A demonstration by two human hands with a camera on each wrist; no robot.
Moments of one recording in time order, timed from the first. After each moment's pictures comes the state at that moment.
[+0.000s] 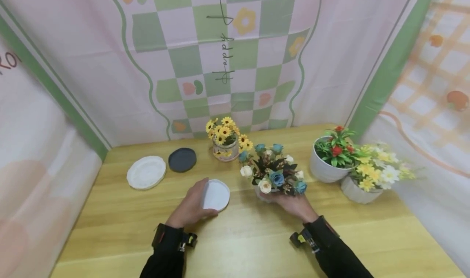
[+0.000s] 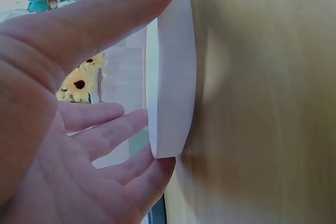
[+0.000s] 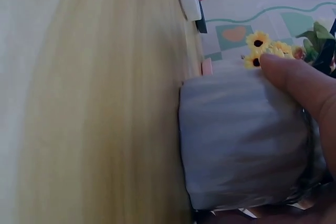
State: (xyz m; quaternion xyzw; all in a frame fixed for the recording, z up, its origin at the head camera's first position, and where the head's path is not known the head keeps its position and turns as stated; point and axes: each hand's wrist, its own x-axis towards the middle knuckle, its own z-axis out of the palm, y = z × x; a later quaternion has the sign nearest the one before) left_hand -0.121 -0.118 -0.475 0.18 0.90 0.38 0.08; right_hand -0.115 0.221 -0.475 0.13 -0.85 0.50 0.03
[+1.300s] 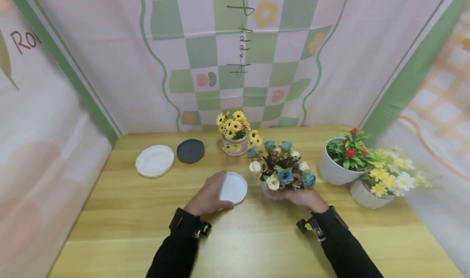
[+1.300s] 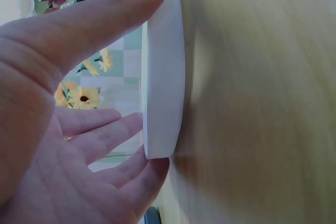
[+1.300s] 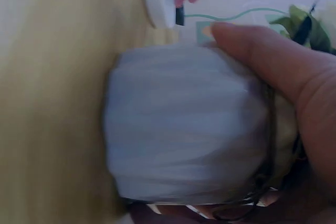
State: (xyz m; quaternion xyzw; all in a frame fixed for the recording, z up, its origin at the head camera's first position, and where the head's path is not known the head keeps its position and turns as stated) left_hand -0.134 -0.096 -0.477 0.23 0.89 0.38 0.08; right_hand -0.131 0.220 -0.455 0.16 -0.88 0.44 -0.06
